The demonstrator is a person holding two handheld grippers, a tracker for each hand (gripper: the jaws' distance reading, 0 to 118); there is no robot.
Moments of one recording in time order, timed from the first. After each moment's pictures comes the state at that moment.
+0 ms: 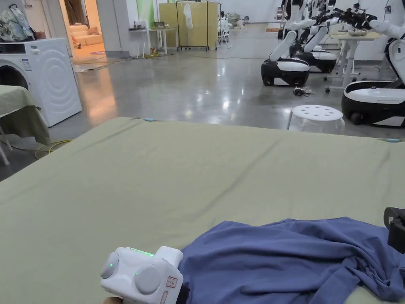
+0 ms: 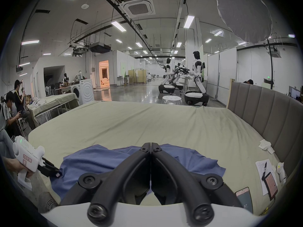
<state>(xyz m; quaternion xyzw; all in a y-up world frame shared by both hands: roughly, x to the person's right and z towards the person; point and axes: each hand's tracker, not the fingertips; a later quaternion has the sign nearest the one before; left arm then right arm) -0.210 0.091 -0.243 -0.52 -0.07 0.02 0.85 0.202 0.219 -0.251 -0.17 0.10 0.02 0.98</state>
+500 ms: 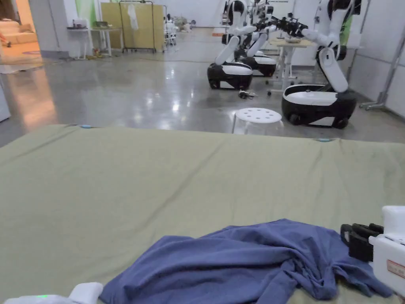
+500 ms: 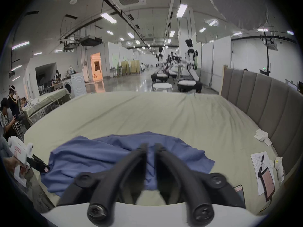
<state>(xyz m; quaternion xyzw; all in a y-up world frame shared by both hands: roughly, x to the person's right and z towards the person) -0.233 0.076 -0.248 -0.53 -0.13 0.13 0.83 0.285 0.190 -0.308 -0.26 0.08 0.01 0.96</state>
